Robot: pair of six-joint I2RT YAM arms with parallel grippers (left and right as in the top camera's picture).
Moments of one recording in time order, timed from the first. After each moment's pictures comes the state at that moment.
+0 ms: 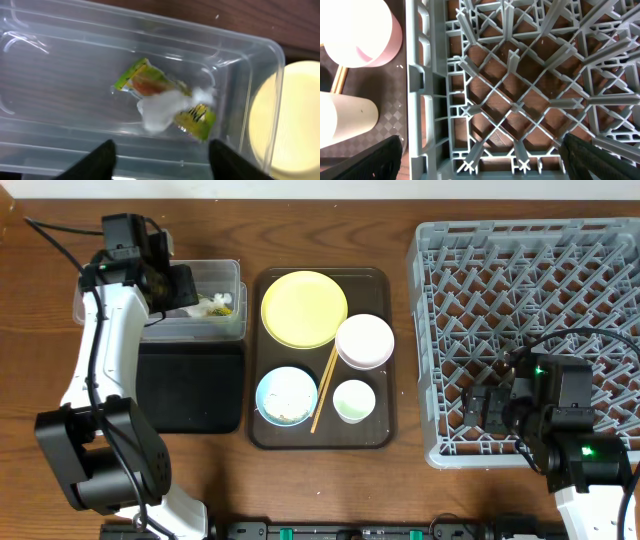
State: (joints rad) left arm 0.18 1.80 1.49 -0.79 0.12 -0.06; right arm 0.01 0.89 0.81 -0.92 -0.11 0.14
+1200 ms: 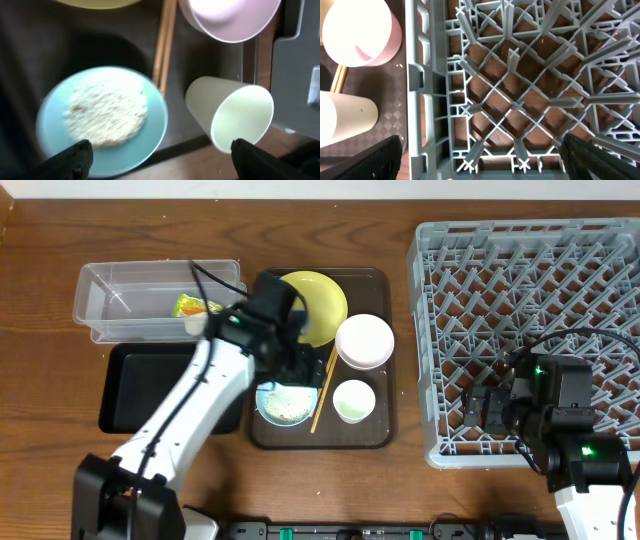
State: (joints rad) left arm -0.41 1.56 1.20 -0.97 0.28 -0.30; right arm 0.01 0.89 0.81 -0.92 -0.11 0.14
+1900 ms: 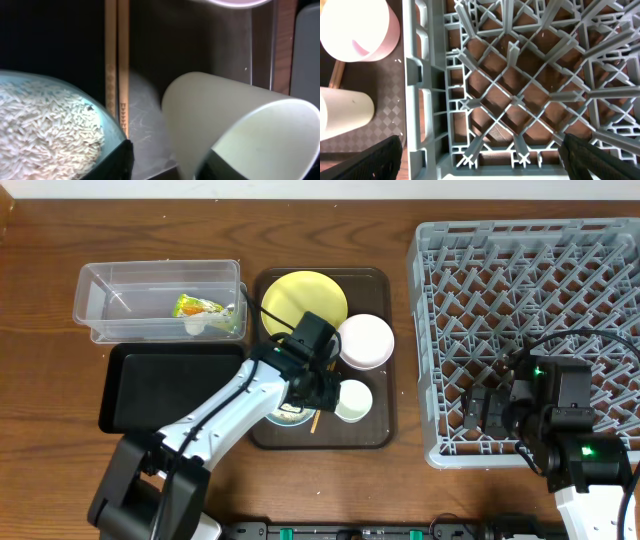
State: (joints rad) left arm -0.57 1.63 1.02 -0.70 0.28 -0.41; right arm 0.01 0.89 0.81 -0.94 -0.11 0.14
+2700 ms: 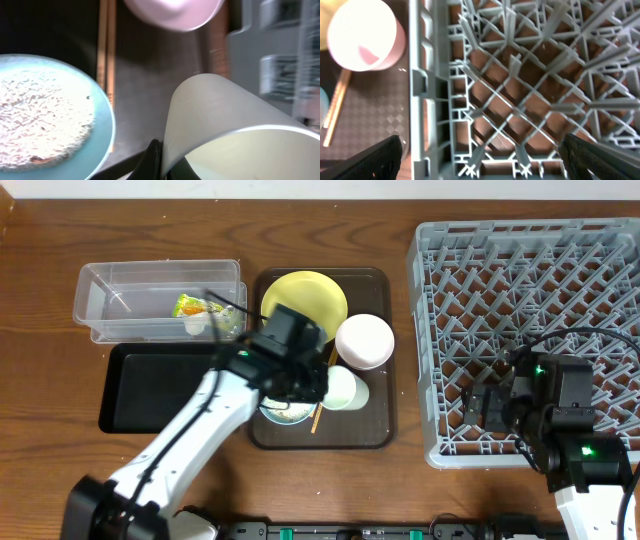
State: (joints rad) left arm -0.45 1.45 1.02 -0.75 0.45 -0.41; right arm 0.01 0.89 0.81 -0.89 -0.12 0.14
